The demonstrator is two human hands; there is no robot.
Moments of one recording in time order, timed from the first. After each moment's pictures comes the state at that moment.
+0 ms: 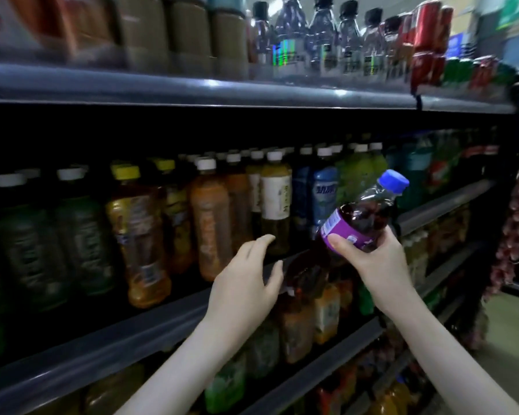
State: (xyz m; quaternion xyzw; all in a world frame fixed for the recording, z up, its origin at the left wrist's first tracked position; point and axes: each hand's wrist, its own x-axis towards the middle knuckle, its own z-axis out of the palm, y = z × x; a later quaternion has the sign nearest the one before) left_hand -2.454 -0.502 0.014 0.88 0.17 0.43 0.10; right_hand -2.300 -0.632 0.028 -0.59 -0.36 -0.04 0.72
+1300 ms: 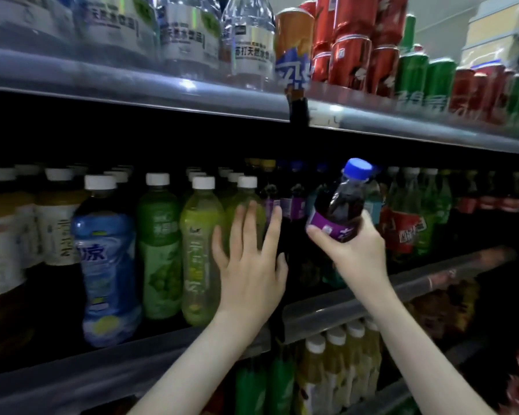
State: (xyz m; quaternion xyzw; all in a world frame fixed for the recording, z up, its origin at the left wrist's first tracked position) left_hand -1.979 -0.543 0.032 0.76 0.29 0.54 -0.19; right_hand -1.855 -0.638 0.076 -0.61 -0.44 -0.10 0.65
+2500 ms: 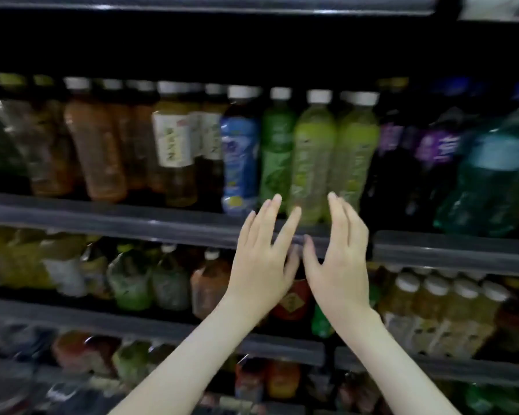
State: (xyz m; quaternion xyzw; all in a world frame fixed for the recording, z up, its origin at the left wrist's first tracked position) left_hand -2.111 -0.604 -0.055 0.78 0.39 0.47 -0.17; right_hand -1.990 -0.643 -0.037 -0.55 -0.63 -0.19 0.51
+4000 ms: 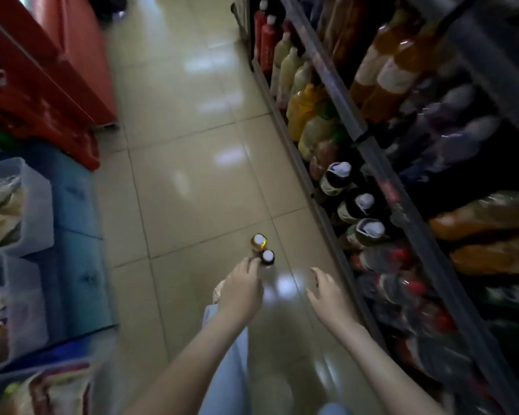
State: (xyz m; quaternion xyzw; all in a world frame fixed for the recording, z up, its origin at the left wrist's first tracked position) left_hand -3.457 -0.656 -0.558 0.34 0.90 0.19 0.21; right_hand -3.348 -0.498 -0.558 -0.37 -0.83 0.36 -0.22
